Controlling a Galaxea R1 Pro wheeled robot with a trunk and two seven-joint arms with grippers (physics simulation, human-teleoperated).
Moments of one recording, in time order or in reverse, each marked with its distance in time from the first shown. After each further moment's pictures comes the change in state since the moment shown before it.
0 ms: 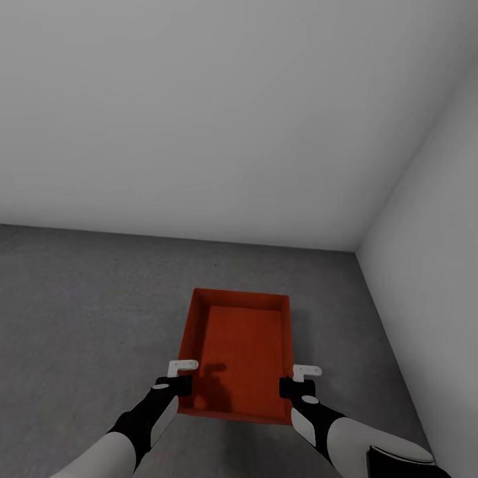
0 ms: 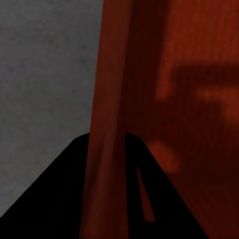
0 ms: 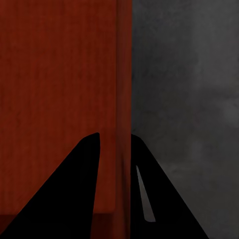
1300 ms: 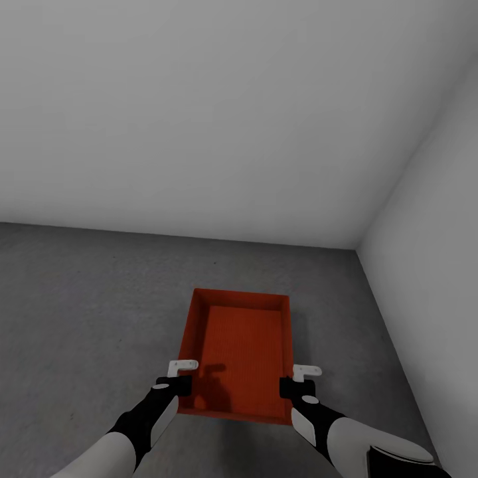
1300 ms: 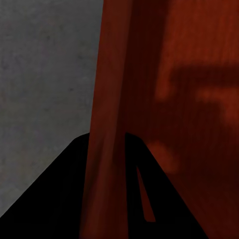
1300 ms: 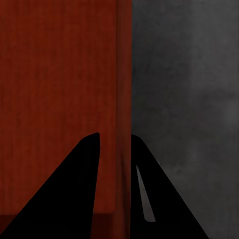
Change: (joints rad) left arm 0.000 0.000 0.000 -0.001 0.000 0.001 0.000; right arm 0.000 -0.001 0.000 -0.003 -0.001 0.000 0.000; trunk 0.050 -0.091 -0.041
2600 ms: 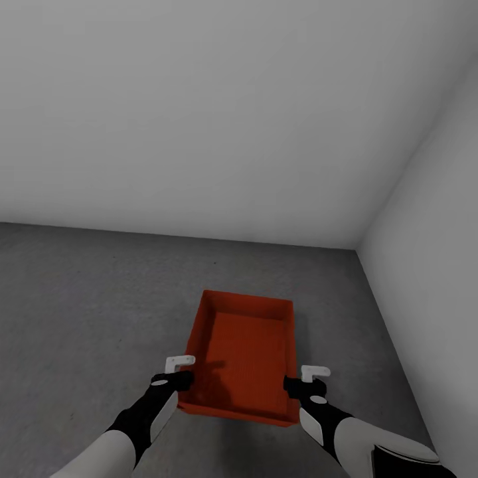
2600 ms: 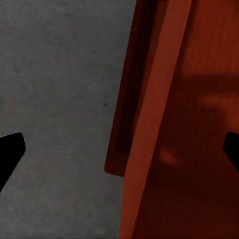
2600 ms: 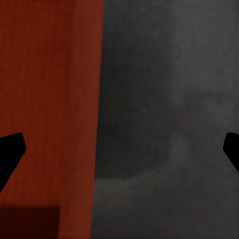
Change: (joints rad) left arm -0.001 0.001 0.023 -0.028 0.019 -0.001 0.044; right arm 0.000 -0.025 0.000 0.029 0.002 0.003 0.006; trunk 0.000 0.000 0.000
